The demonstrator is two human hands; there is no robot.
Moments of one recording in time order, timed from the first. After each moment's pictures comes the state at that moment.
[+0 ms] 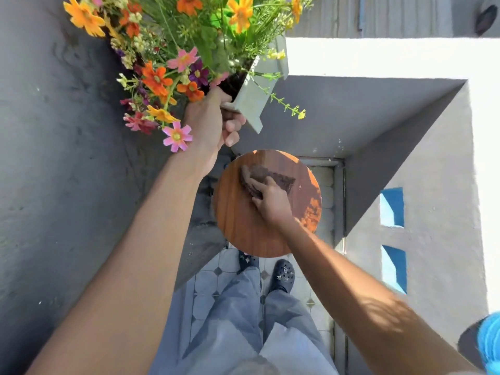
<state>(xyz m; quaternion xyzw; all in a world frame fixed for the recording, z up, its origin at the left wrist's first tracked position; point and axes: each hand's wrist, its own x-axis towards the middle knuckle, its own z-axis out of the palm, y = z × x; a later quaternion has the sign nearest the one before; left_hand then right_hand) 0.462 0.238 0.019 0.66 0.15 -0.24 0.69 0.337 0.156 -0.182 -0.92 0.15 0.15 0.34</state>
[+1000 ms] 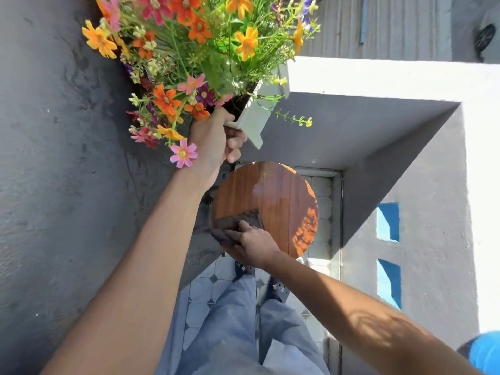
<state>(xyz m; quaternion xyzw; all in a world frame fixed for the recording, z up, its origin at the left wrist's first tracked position) 0.461 0.232 0.018 0.66 0.16 -0.24 0.69 0.289 0.189 -0.195 -0.93 -0.09 0.23 0.27</state>
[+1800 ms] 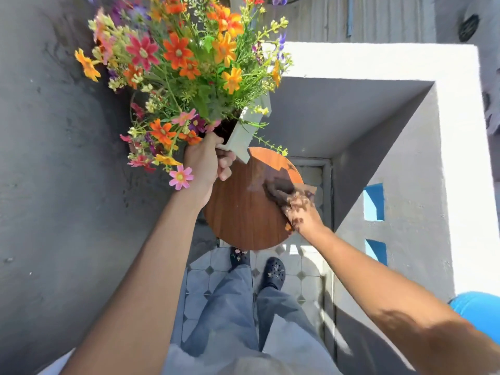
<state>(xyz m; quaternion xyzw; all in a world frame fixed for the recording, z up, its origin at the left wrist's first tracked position) 0.401 0.243 -0.004 0.67 0.22 -0.24 0.67 0.260 0.074 -0.205 -0.93 0.12 0.26 0.21</state>
